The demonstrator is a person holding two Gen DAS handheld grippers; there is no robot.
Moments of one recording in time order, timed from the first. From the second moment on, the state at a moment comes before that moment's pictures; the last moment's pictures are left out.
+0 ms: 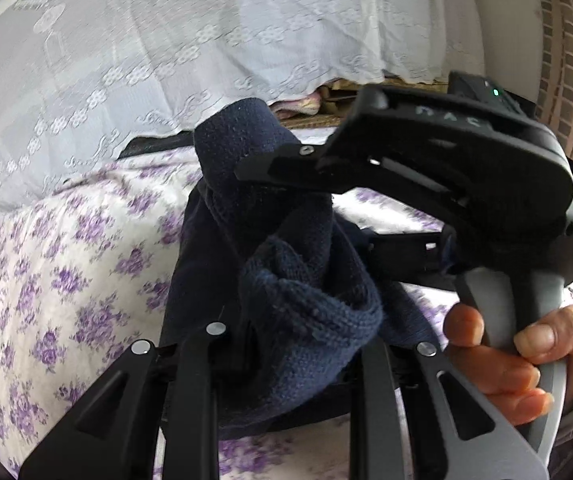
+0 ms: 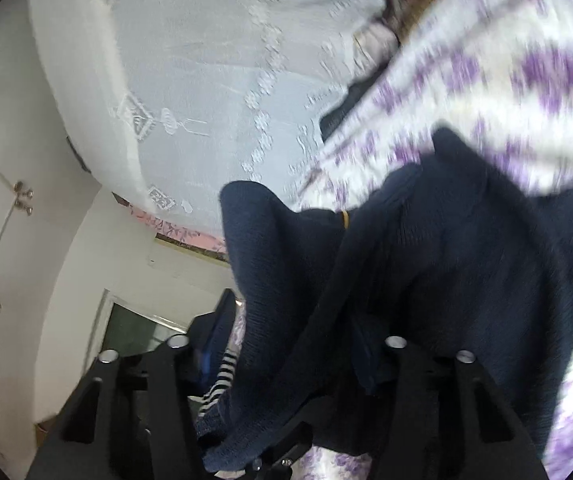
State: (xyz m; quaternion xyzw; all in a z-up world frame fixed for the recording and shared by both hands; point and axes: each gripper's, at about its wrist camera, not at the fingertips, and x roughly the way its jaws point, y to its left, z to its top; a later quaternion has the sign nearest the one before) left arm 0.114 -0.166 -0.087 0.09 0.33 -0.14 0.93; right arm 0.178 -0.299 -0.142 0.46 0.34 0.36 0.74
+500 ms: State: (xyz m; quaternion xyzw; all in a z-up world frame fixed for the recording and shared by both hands) left arm 0.120 -0.242 -0.125 0.16 0.37 -0.18 0.90; right arm 0.190 -0.384 -0.211 0.48 0.41 0.22 0.74
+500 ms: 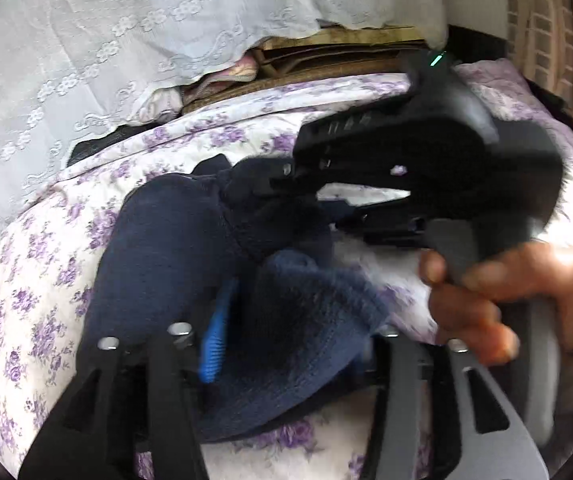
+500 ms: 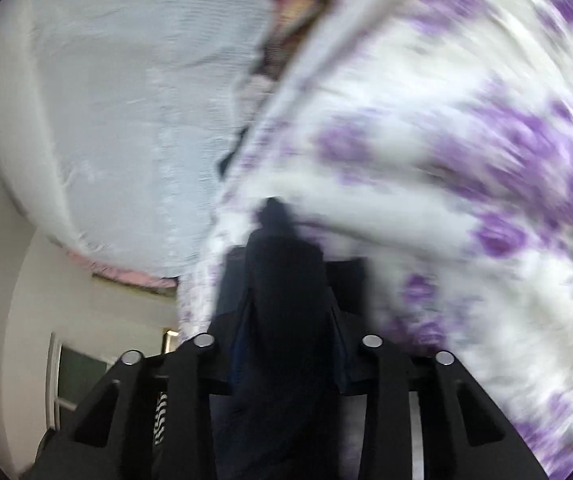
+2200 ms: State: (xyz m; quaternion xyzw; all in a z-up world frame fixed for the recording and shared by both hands) left arm 0.142 -0.084 -0.121 -0.06 0.42 -0.14 0.89; right arm 0.145 -0.316 -0.143 0.31 0.41 0.25 0.82
